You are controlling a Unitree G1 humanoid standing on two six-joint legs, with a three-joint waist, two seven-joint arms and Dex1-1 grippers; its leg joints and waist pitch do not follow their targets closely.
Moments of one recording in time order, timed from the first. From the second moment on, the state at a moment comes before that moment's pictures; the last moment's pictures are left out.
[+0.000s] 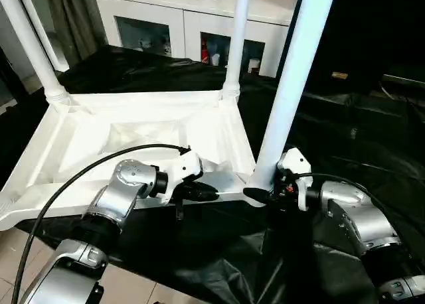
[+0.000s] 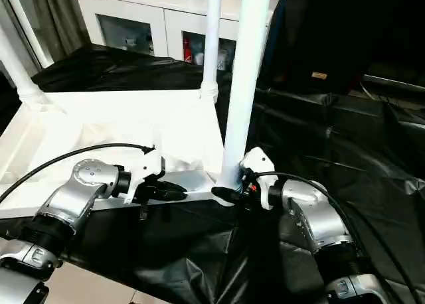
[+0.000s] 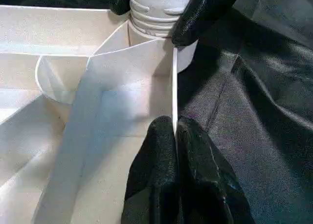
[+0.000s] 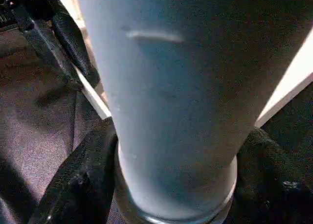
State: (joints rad) left arm -0.57 0.32 -0.26 0.59 0.01 0.05 -1.24; right arm -0.37 -0.39 0.16 0.41 0.16 0.15 0.96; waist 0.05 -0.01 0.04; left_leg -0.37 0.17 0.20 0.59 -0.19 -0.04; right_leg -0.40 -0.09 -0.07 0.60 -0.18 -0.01
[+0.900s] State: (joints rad) left arm -0.67 0.13 -0.25 0.80 0.12 0.04 -0.83; right arm -0.44 -0.08 -0.03 0.64 0.12 0.05 0.28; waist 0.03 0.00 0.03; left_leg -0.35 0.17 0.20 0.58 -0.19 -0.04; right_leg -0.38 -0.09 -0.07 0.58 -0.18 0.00
